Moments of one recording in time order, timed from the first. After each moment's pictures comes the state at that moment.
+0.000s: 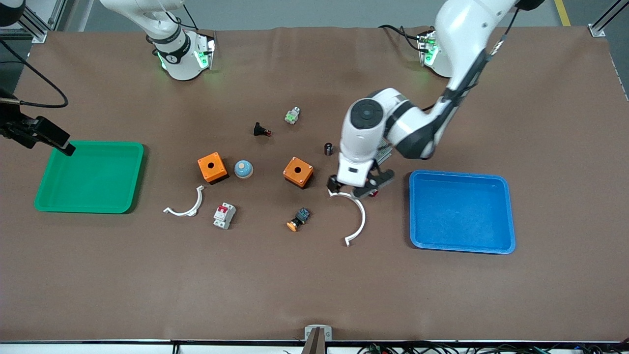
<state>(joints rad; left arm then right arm) -0.29 0.52 -0.39 -1.64 0.32 2.22 -1.28 0.02 0.01 -0.05 -1.55 0.04 1.67 0.20</state>
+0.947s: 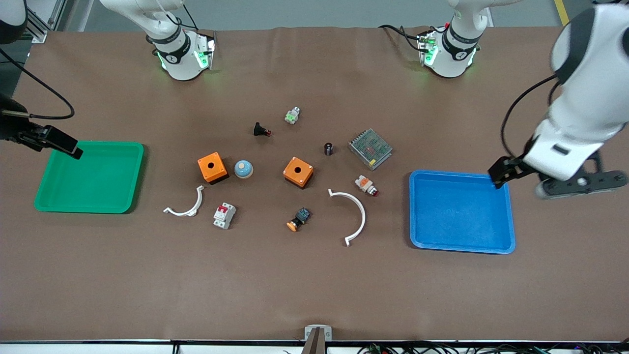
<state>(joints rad) 0.12 0.17 -0.33 -1.45 0.18 1.71 -0.28 0.02 0.05 -0.05 -1.55 0.04 1.64 0.20</state>
